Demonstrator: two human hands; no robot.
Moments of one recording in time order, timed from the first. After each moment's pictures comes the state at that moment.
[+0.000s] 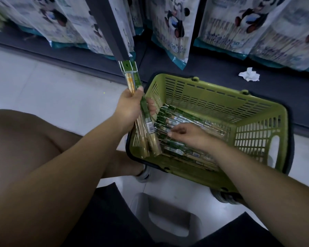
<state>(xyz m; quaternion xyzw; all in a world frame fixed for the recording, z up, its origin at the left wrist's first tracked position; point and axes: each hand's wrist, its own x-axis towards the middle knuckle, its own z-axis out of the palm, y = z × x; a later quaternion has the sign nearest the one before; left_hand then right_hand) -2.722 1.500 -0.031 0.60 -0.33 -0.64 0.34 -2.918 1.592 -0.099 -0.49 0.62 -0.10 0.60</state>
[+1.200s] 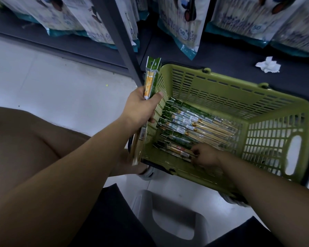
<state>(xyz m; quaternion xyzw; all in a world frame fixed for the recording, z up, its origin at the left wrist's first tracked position) -2.722 1.504 -0.053 0.62 -0.48 -0.57 0.24 -2.946 1.642 -0.202 -0.52 0.62 0.15 0.57</state>
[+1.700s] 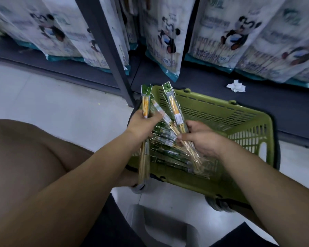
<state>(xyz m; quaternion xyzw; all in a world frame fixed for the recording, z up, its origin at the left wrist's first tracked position) -2.746 1.525 -0.036 0.63 -0.42 -0.63 0.20 -2.948 1.588 -0.054 -0.33 0.61 -0.23 0.69</state>
